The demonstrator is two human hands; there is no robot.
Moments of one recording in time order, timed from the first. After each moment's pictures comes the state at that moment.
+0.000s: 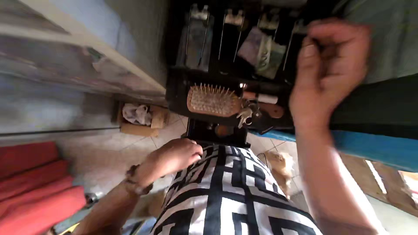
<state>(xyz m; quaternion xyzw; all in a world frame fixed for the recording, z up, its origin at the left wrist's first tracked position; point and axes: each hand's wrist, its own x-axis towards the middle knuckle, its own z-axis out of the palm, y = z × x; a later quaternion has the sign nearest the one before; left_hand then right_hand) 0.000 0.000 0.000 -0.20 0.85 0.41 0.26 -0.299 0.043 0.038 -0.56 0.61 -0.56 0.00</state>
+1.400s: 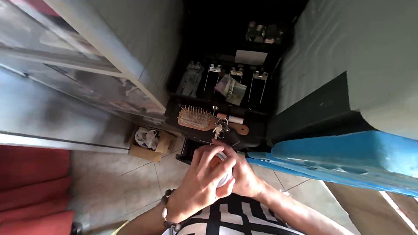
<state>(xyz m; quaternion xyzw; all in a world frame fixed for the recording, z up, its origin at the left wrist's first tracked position) -0.077 0.108 0.035 -0.25 0.89 0.18 -0.34 -0.236 0.152 -0.002 -0.62 0.45 -0.54 0.36</state>
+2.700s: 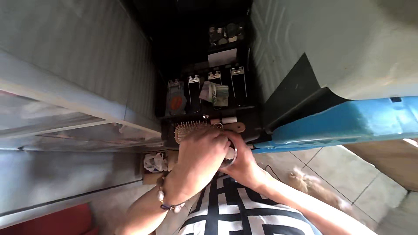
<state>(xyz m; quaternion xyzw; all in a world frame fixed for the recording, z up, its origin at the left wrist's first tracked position) -0.112 0.030 0.101 -0.18 0.97 0.01 -0.17 -0.210 0.130 0.001 -0.50 0.59 -0.62 0.18</state>
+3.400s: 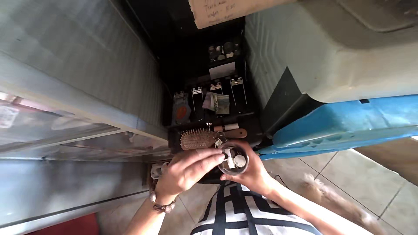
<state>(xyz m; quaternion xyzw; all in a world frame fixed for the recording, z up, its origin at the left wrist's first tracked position) -0.069 0.000 0.088 0.06 0.91 0.16 -0.37 -0.217 0.146 -0.005 -0.48 0.53 -0.66 0.23</state>
